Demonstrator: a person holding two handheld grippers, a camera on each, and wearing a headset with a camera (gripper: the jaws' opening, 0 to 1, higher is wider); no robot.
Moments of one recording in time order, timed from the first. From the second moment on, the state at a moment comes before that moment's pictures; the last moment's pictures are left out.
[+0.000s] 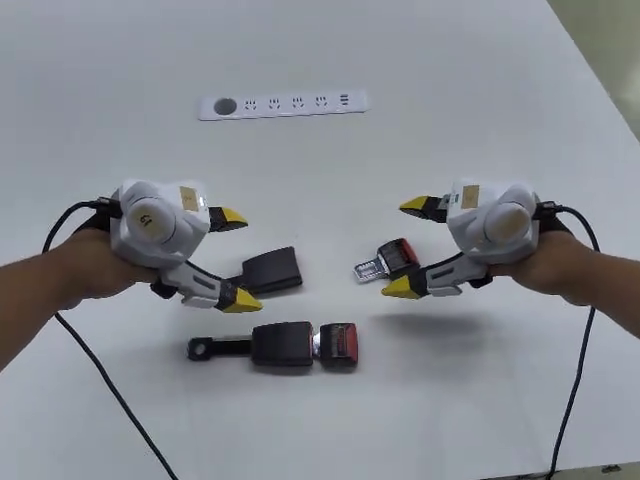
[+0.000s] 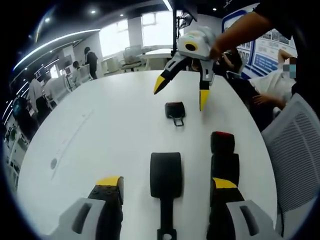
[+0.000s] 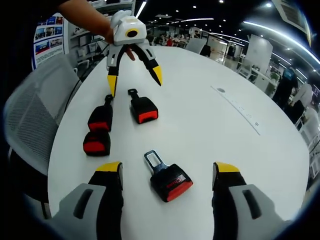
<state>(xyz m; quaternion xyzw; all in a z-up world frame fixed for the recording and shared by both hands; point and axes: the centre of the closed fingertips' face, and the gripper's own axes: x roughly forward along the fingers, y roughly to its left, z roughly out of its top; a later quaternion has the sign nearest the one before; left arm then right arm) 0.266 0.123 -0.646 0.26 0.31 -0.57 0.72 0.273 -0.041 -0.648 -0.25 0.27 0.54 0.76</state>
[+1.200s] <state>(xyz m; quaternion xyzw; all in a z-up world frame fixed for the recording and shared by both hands) 0.263 0.118 -0.683 0.28 0.34 -0.59 0.67 0.271 -0.056 -0.692 -0.30 0.33 0.62 0.65</state>
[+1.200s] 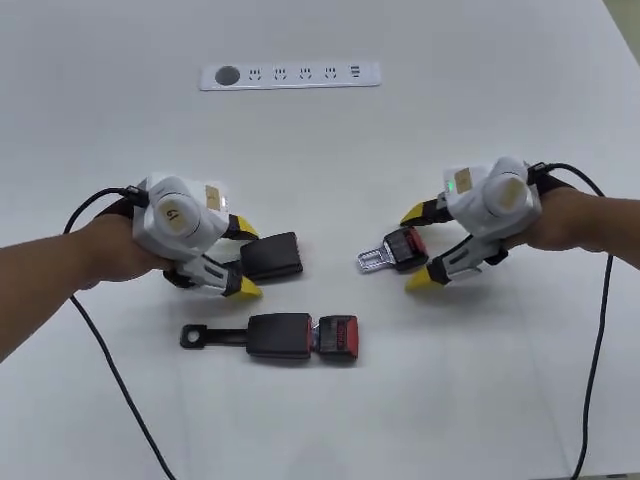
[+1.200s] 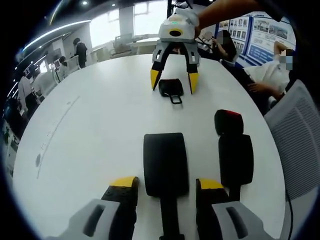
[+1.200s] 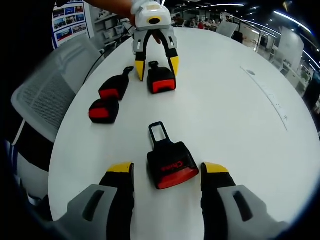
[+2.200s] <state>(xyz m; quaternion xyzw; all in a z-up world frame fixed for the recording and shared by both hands) 0.259 0.113 -0.690 0.33 0.34 -0.64 0.60 0.270 -0.054 -0.692 -0.24 0.34 0.54 0.74</state>
